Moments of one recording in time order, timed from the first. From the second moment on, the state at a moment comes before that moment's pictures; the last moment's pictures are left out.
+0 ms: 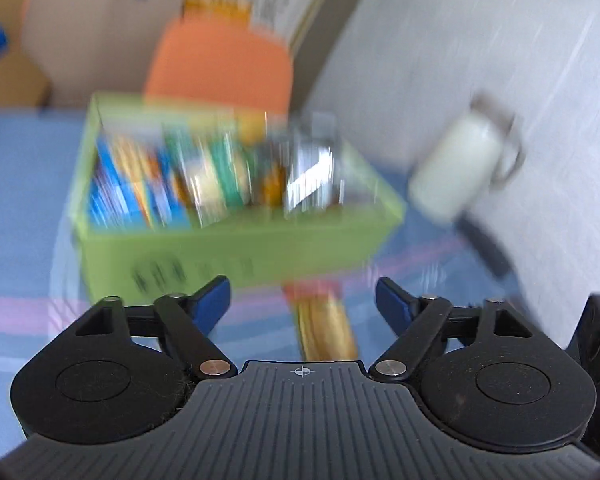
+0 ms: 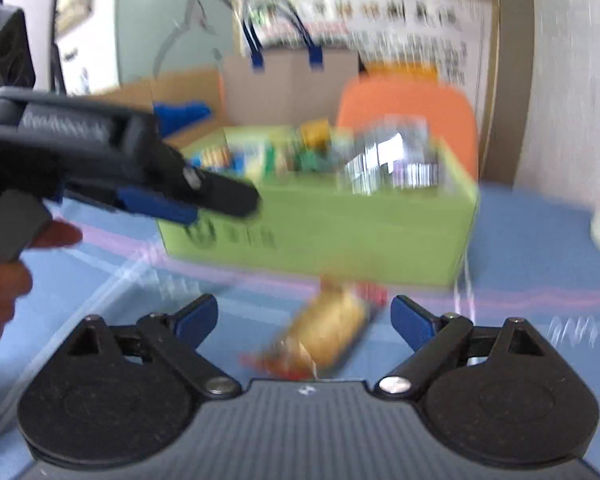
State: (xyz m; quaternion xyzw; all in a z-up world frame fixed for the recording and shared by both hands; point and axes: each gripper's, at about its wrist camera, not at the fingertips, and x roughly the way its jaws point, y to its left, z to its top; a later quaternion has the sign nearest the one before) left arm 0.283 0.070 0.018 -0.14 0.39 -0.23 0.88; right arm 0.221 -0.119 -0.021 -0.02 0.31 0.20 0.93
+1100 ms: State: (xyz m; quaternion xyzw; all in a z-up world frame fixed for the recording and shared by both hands) left arm 0.179 0.062 -0.013 -0.13 0.45 -0.18 0.86; right arm 0.100 -0.050 -0.048 -0.05 0.31 0.26 0.91
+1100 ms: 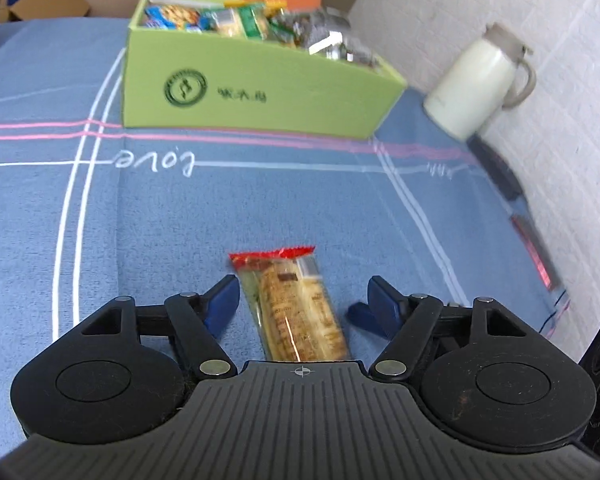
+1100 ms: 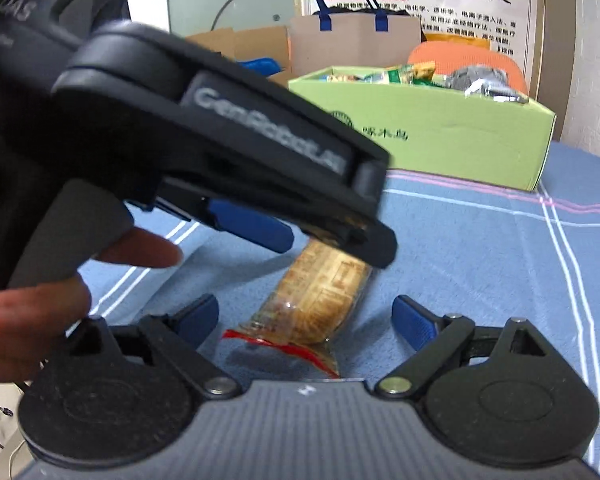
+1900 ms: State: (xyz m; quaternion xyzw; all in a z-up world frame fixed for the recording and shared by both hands) left arm 0.369 0.046 0.091 -0.11 0.33 -0.18 0.92; right arm 0.297 -0.050 0.040 -0.08 0.19 0.25 0.95
